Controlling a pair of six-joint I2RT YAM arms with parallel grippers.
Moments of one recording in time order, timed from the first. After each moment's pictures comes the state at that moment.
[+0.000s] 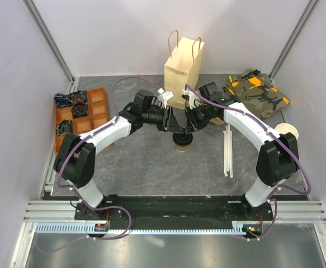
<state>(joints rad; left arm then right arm) -0.55 1.69 1.19 -0.08 0.82 -0.50 0.44 1.69 1.42 -0.77 -0.48 -0.04</state>
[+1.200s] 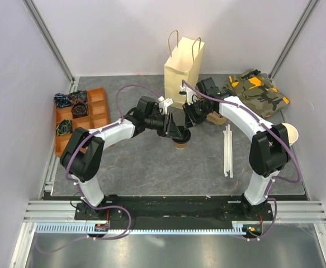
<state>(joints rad) -0.55 1.77 1.12 0.00 0.82 -0.55 0.41 1.81 1.52 -0.79 -0.49 -0.12</state>
